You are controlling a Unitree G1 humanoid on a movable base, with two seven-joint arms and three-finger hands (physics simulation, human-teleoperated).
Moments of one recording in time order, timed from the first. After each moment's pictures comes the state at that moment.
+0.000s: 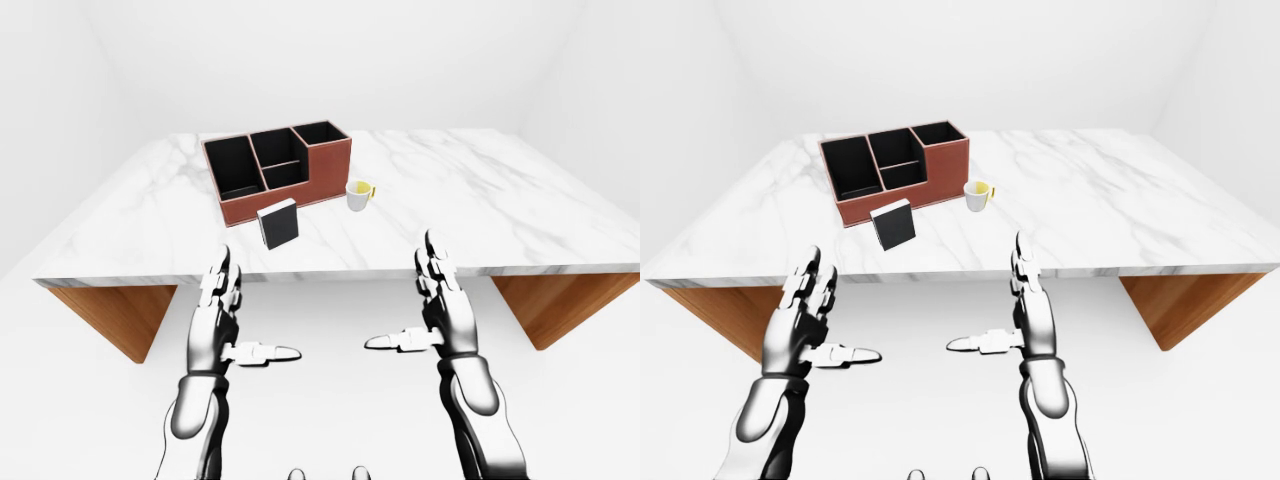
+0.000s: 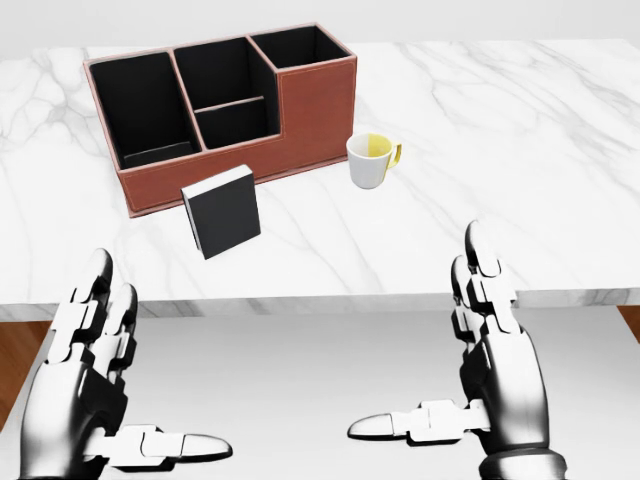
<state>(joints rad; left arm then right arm) 0.23 0.00 0.03 -0.45 -0.07 0.09 -0.10 0.18 -0.02 0.07 -0.42 -0.03 0.05 0.00</state>
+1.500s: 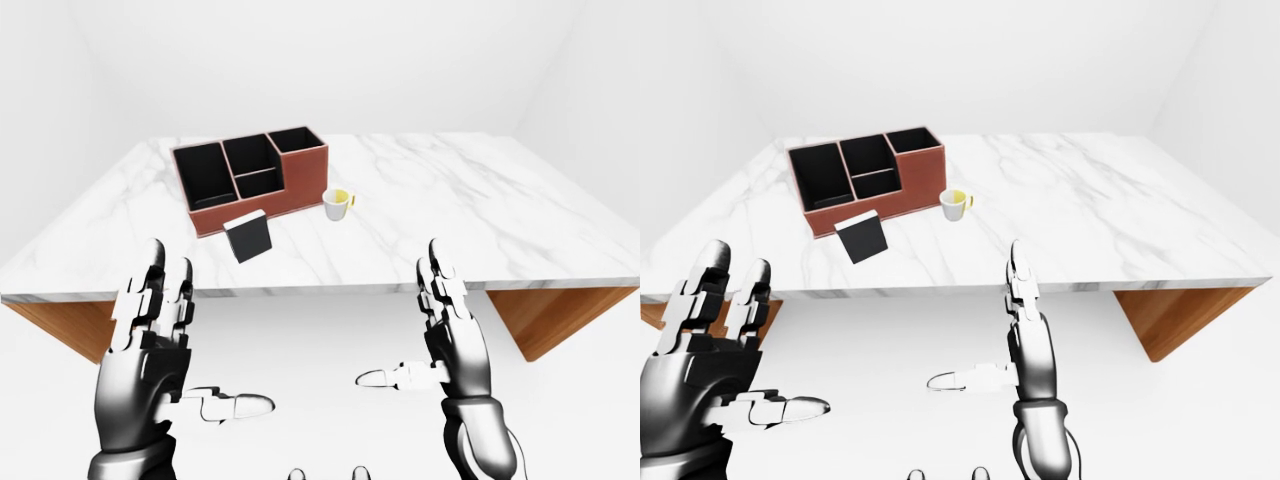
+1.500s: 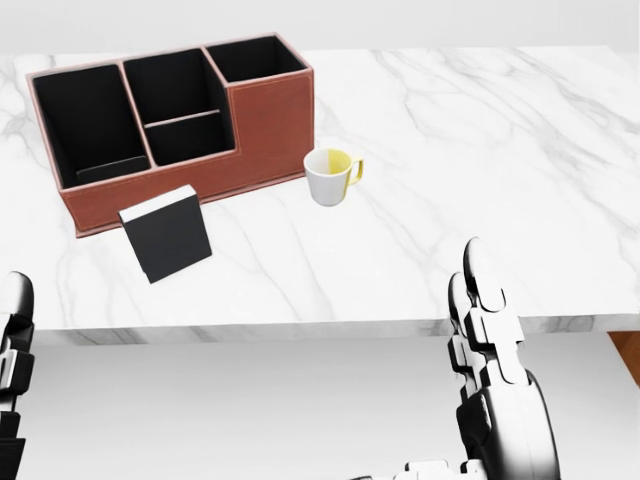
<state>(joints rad) 0.49 -0.07 0.14 -0.91 -0.17 0.09 -0.23 0.39 -0.05 0.25 -0.67 -0.12 0.04 -0.09</state>
